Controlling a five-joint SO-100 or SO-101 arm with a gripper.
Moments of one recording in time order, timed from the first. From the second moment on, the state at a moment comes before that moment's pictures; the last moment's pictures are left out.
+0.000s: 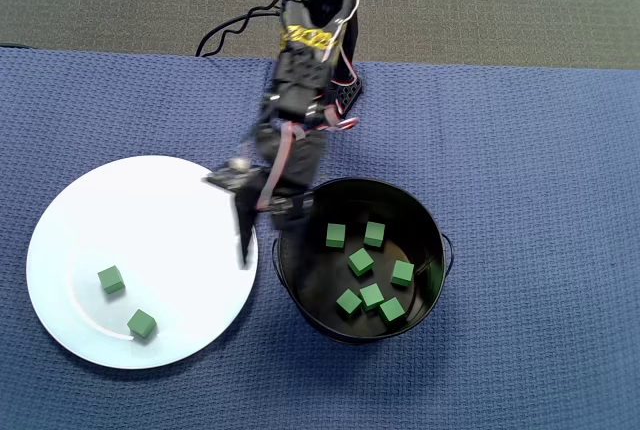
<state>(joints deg) 15.6 100.7 105.9 31.1 -68.0</state>
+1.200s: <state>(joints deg) 33.5 67.1 93.4 0.6 -88.9</state>
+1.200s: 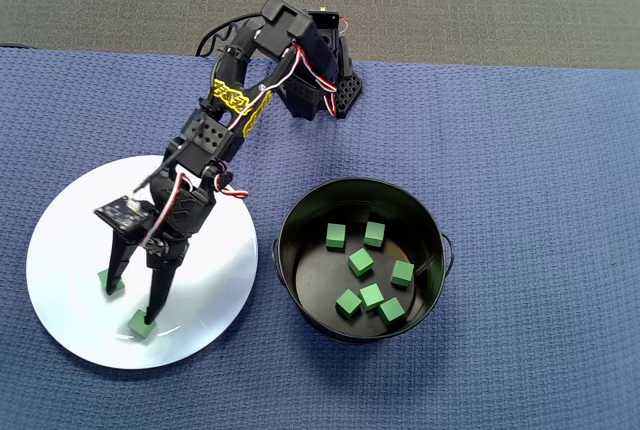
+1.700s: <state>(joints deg) 32.2 61.3 94.2 -6.5 -90.3</state>
